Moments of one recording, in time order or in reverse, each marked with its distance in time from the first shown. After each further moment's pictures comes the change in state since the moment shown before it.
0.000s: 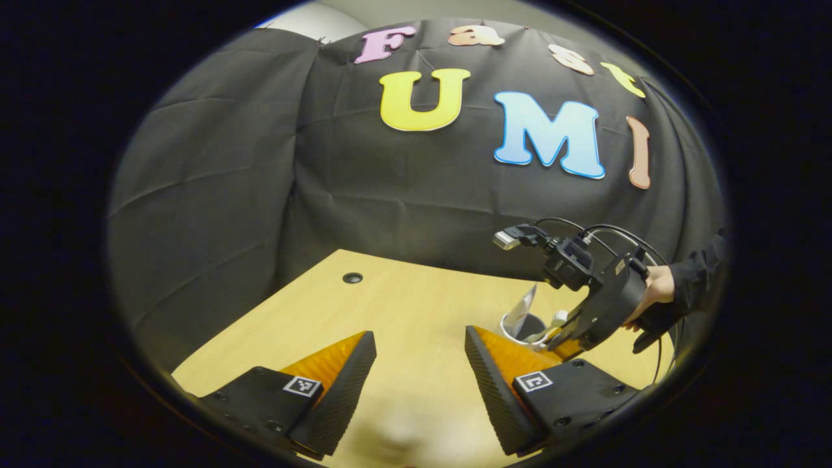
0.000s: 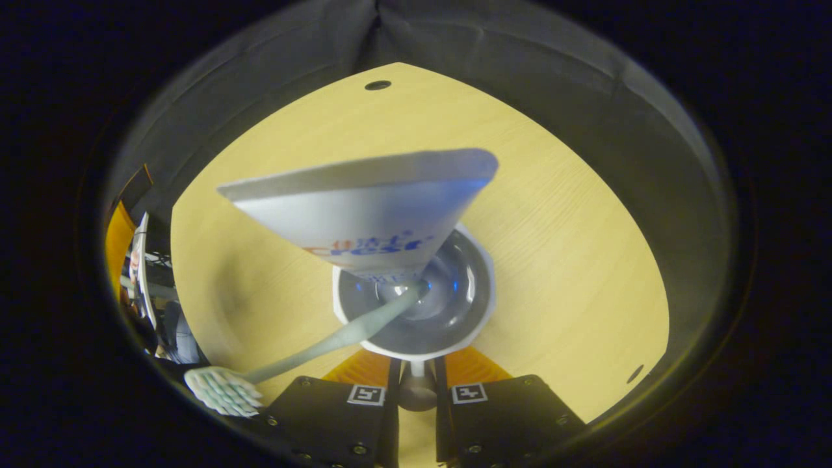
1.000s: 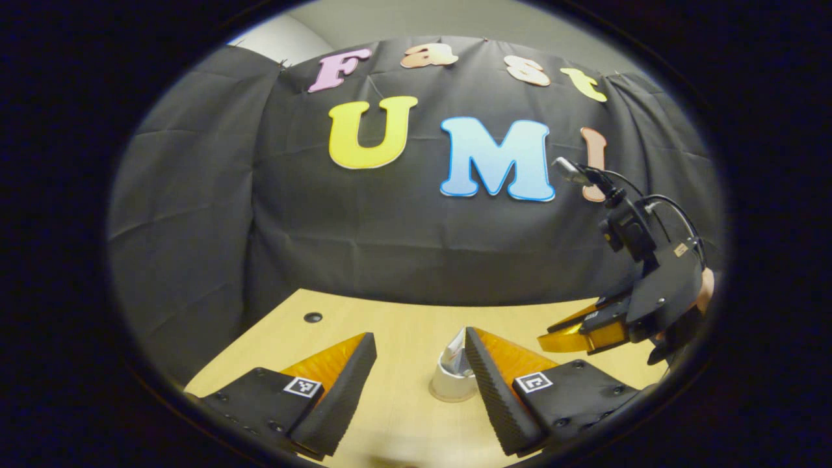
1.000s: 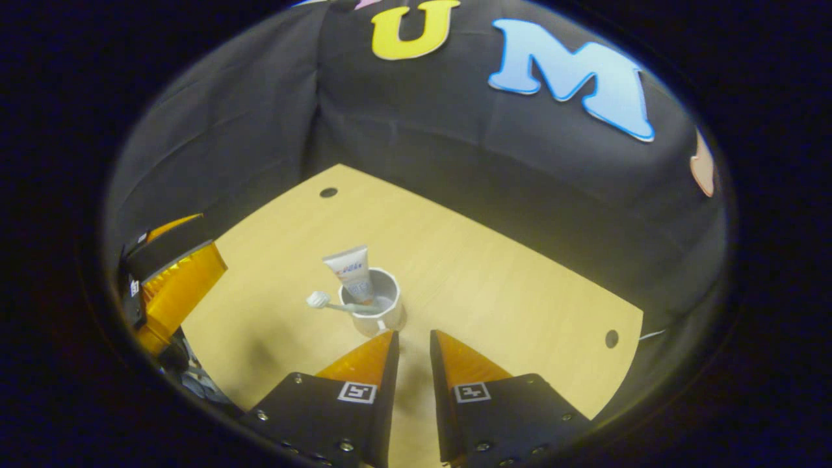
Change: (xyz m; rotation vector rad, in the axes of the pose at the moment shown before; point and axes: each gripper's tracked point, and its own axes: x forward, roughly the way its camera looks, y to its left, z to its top) left arm -0.016 -0.089 0.070 0.092 -0.144 -0.173; right arm -0.189 -0.023 -0.032 0.288 -0.523 -0.262
